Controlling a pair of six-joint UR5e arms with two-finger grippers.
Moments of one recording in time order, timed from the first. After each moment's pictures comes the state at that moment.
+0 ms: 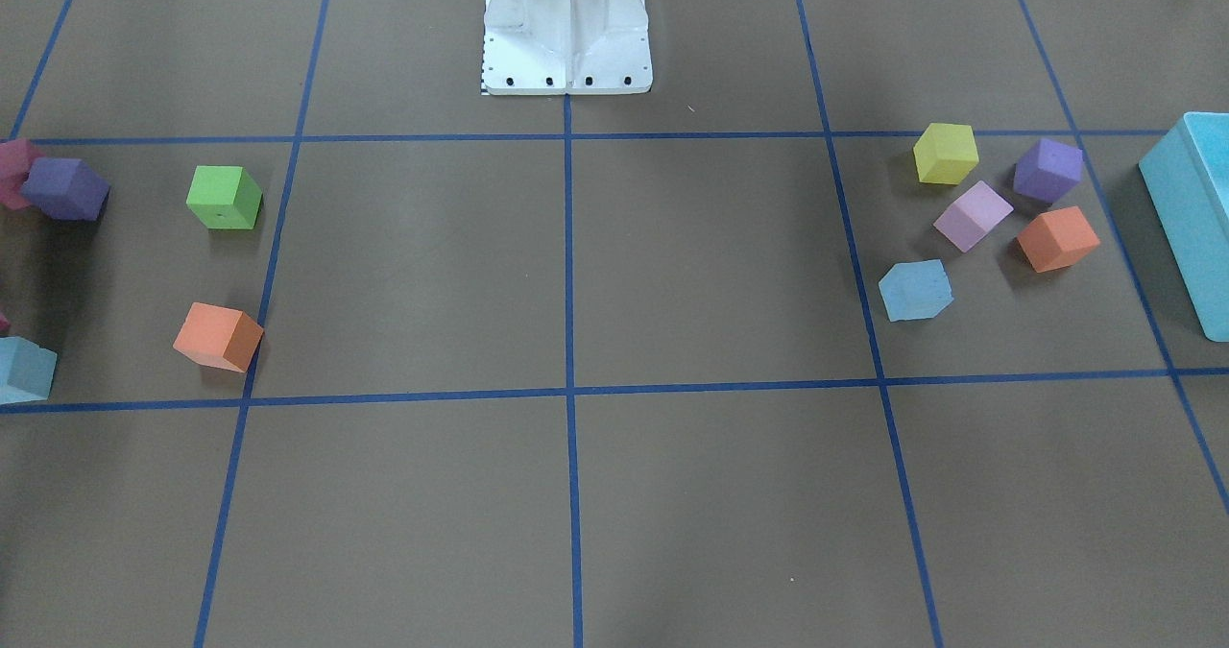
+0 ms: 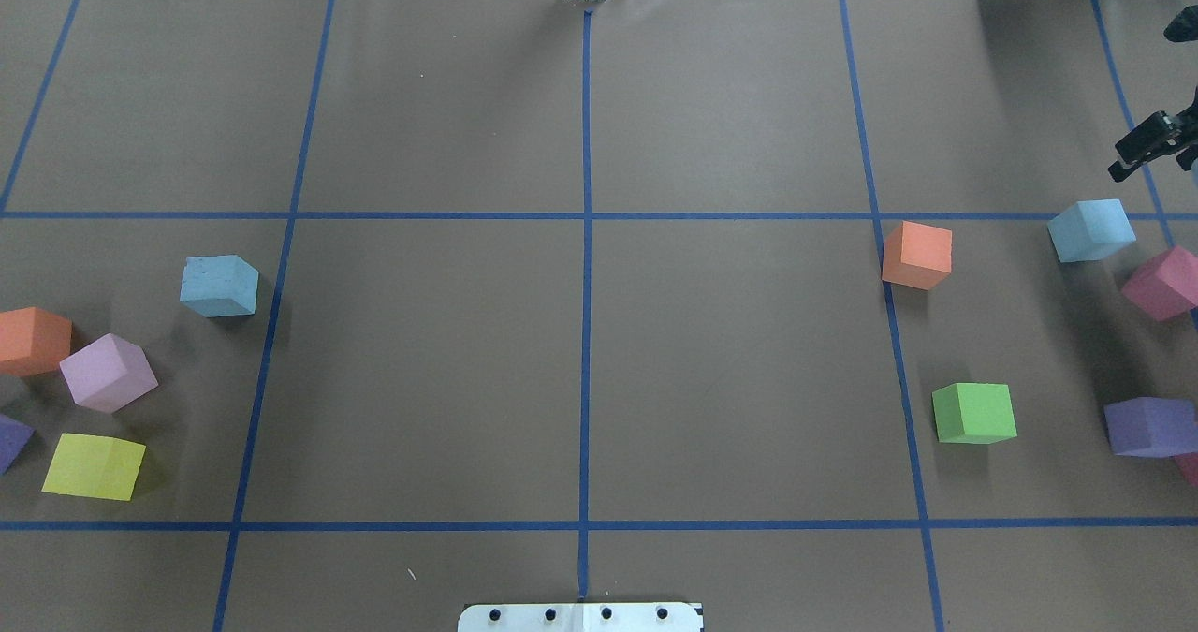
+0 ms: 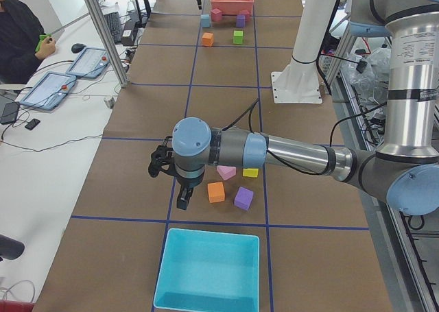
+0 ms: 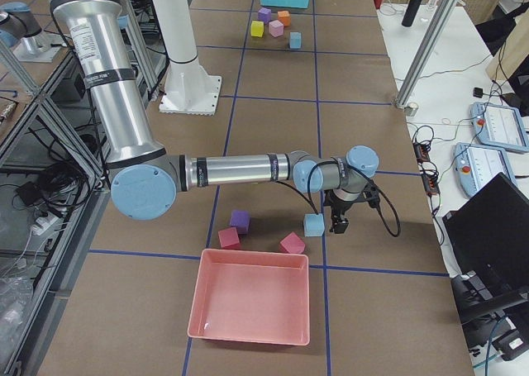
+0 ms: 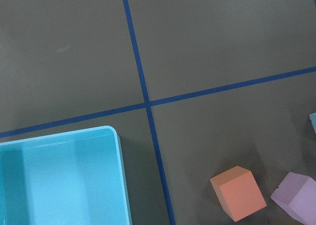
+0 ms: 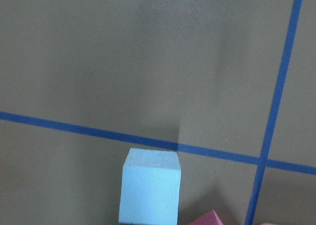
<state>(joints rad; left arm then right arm) -1.69 -1.53 -1.81 -1.47 -2.45 0.19 1.31 -1.29 1.34 -1.47 2.33 0.12</state>
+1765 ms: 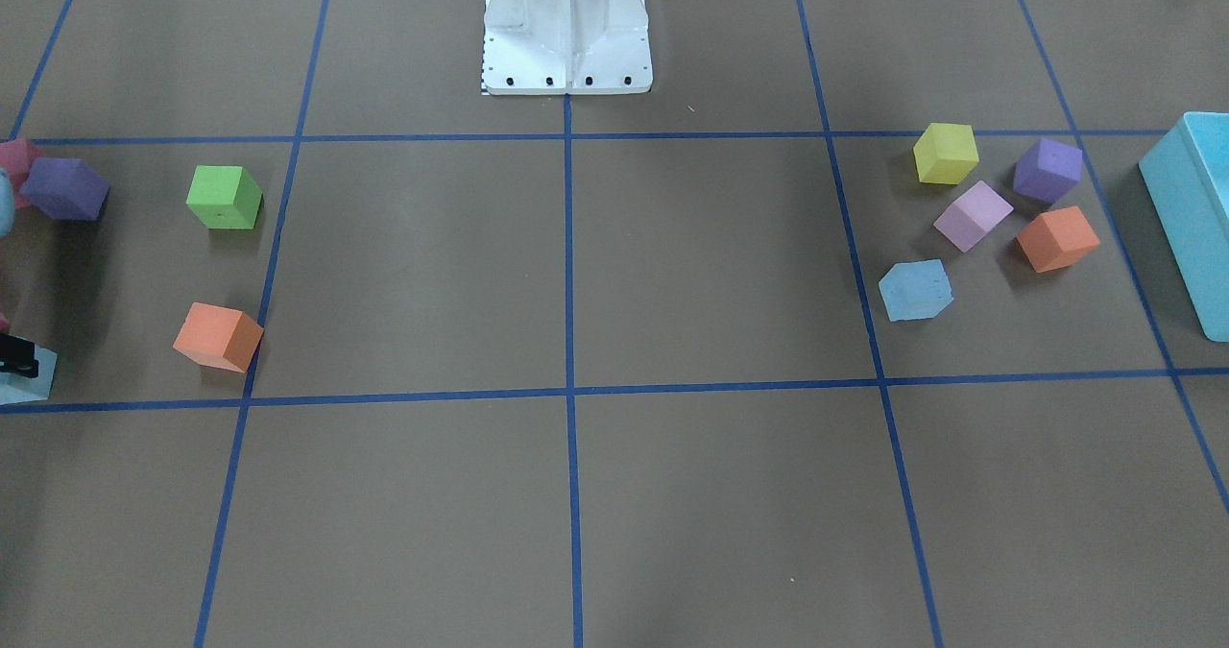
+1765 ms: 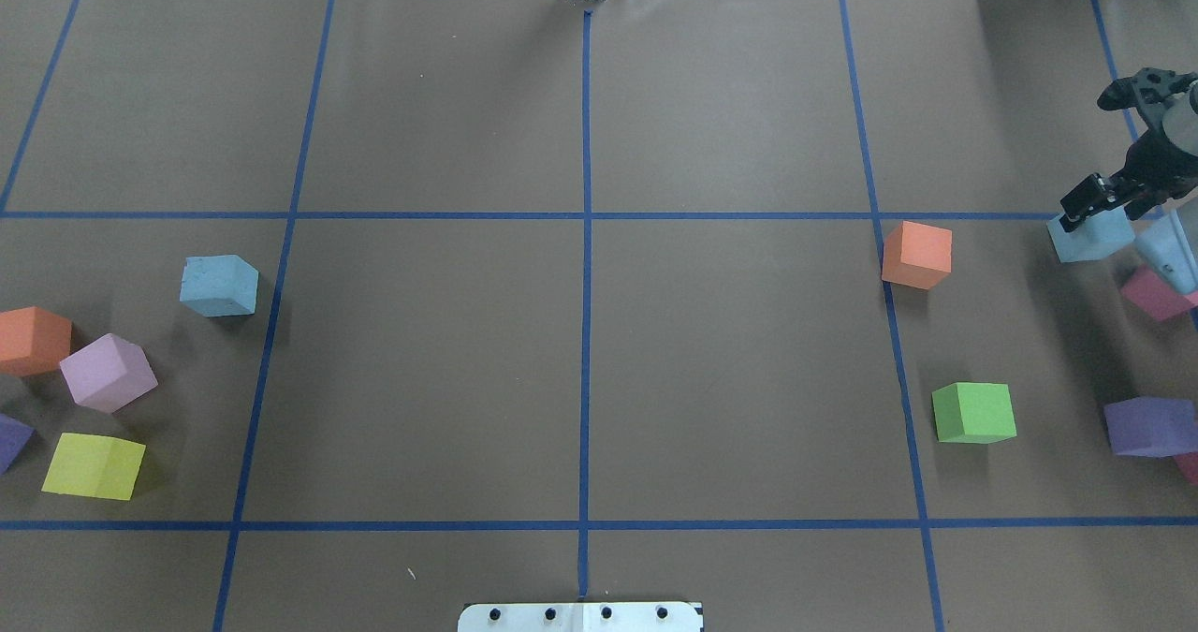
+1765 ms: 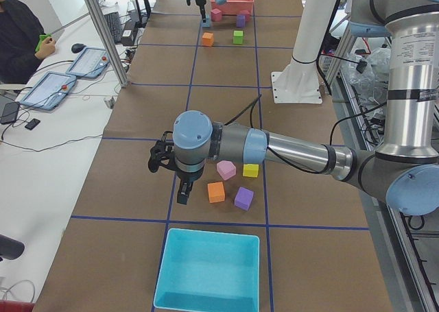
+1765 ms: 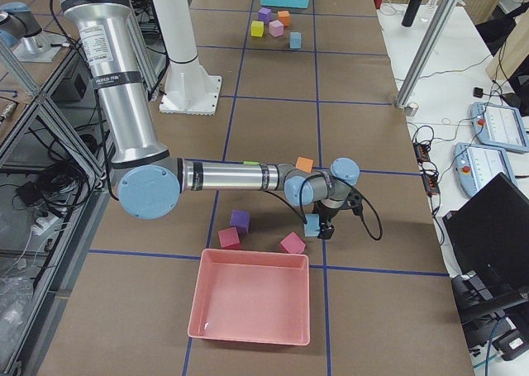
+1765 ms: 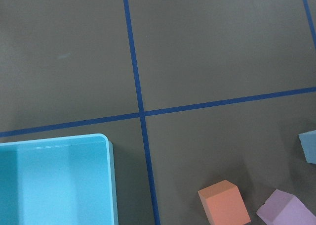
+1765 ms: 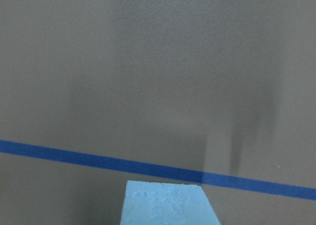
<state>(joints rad) -1.68 -1.53 -1.83 -1.47 -2.45 0.13 1.19 -1.35 1.28 -1.28 2.27 0.26</state>
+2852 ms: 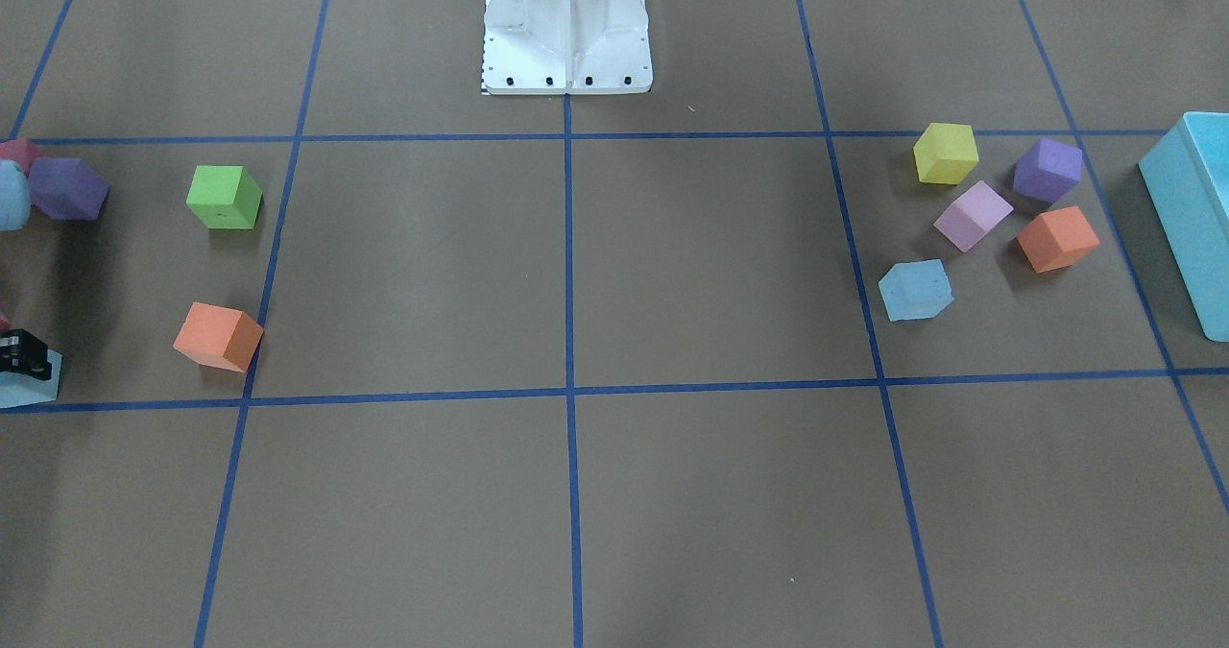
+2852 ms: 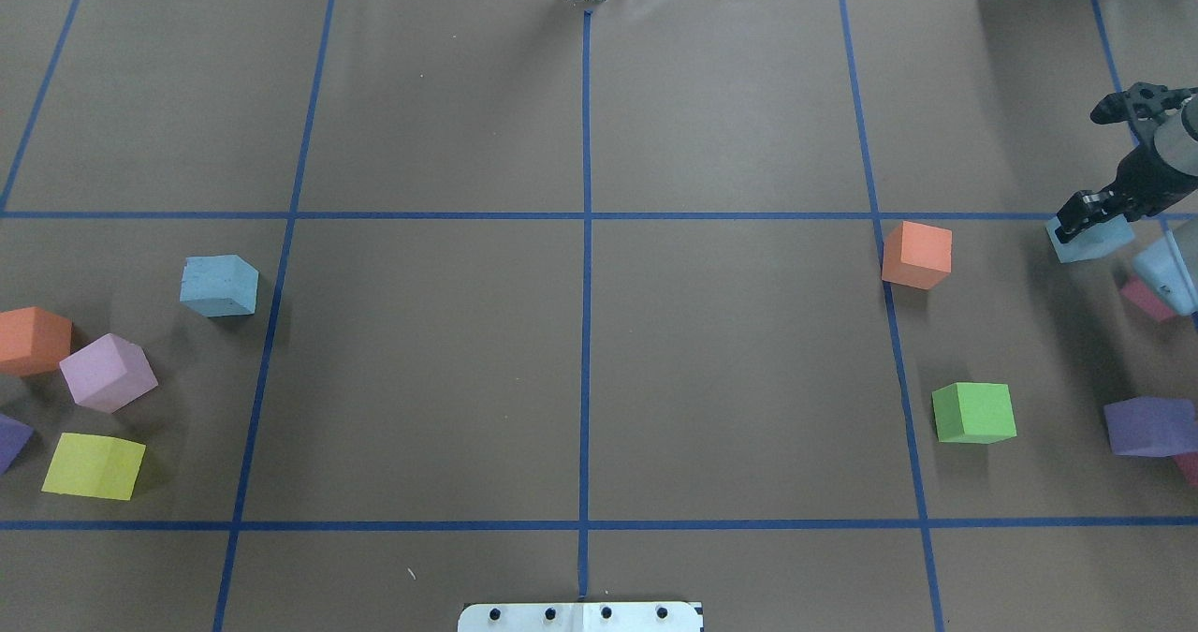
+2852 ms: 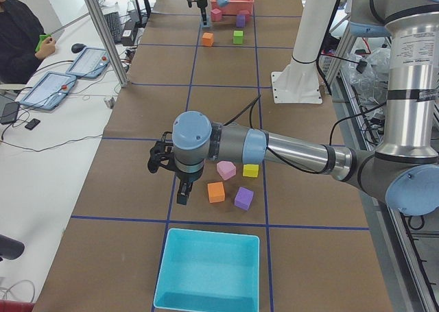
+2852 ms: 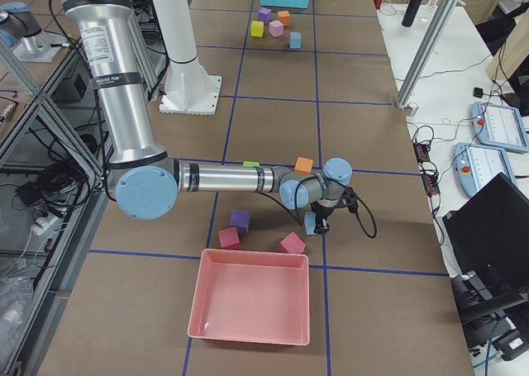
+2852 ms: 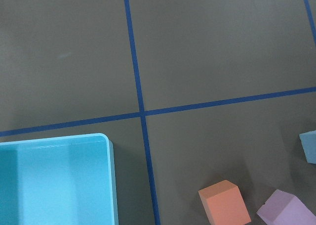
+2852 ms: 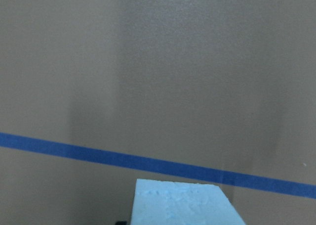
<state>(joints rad) -1.68 -1.54 -1.82 -1.47 -2.45 0.12 1.16 -1.35 1.29 -1.21 2.27 0.31</state>
